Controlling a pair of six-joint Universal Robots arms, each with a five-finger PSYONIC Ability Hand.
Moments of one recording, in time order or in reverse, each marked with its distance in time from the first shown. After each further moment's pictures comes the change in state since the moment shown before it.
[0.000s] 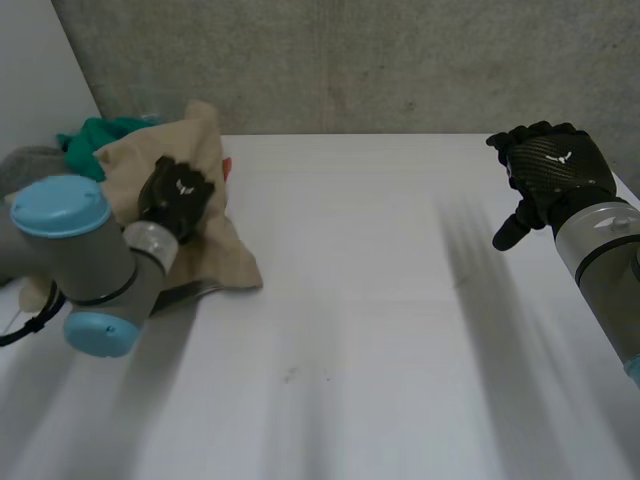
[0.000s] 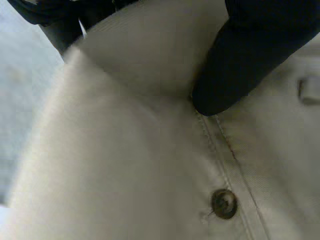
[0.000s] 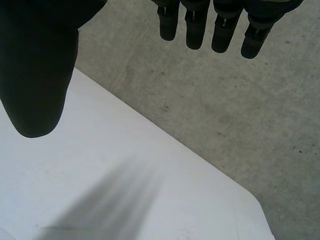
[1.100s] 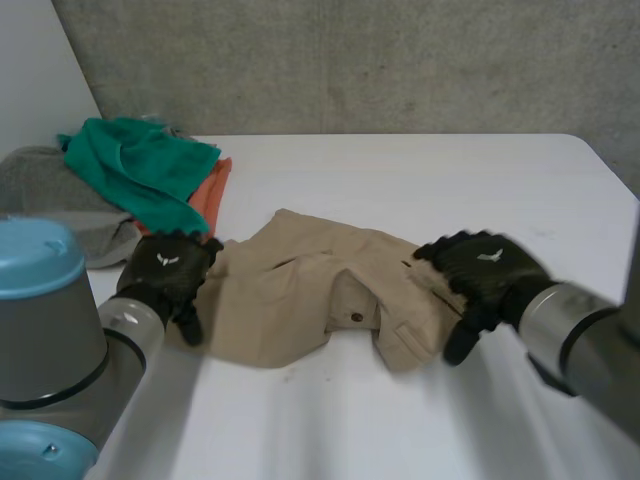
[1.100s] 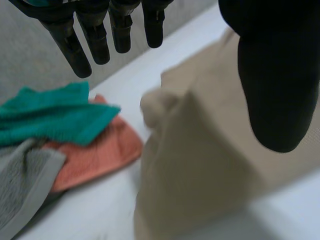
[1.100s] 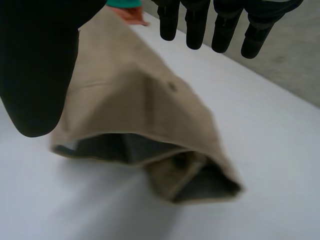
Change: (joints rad) left arm -0.086 0.315 -0.372 -0.271 -0.156 -0.469; right arm 0.130 -0.011 0.066 0.333 -0.126 0.075; left_hand -0.917 -0.989 -0.976 -0.986 -0.925; right_hand 0.000 0.000 0.000 0.000 0.000
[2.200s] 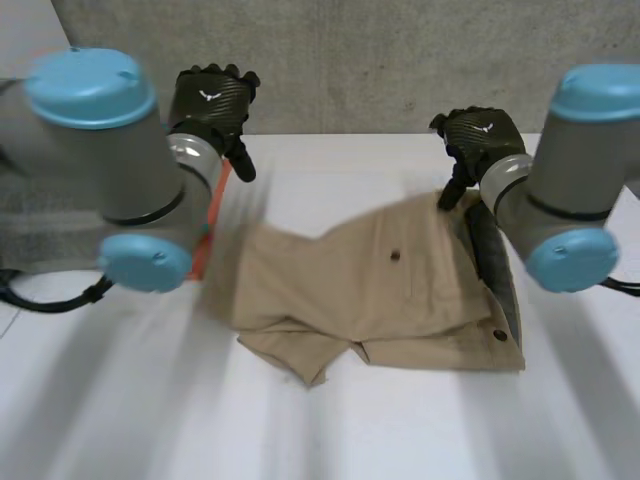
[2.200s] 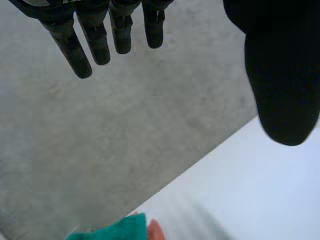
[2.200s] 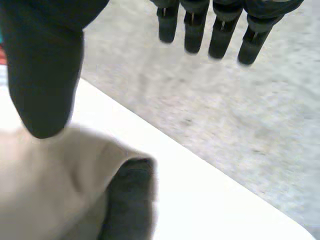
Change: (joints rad) left arm -0.096 -0.390 0.897 -0.098 -0.069 -0.032; right arm -0.053 0.522 -0.704 -0.198 0.125 -0.013; left_hand 0.004 0.010 0.007 0.006 0.001; right_hand 0.035 0.056 0.075 0.076 0.050
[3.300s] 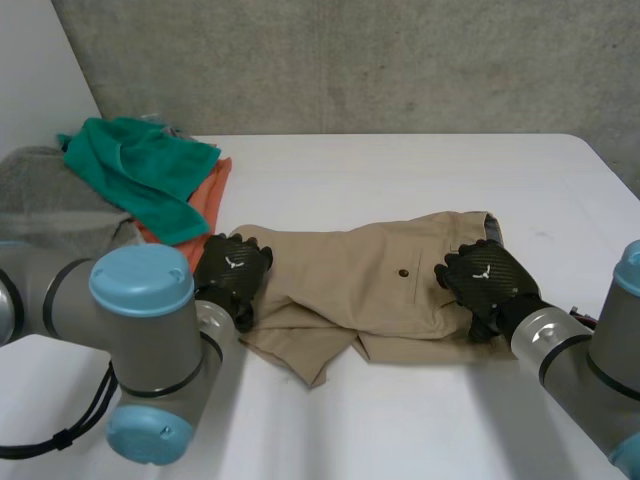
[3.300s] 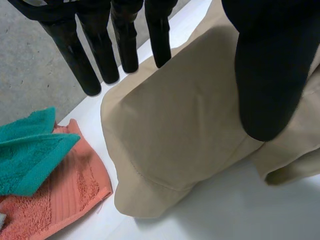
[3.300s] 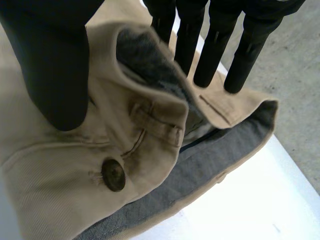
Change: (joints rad) left arm -0.058 0.088 -0.689 0.253 0.000 0.114; right arm -0.117 -0.348 0.919 -0.318 -0.286 -0.454; left_hand 0.213 0.190 0.188 0.196 0.186; right_hand 0.349 0.328 0.328 0.328 0.342
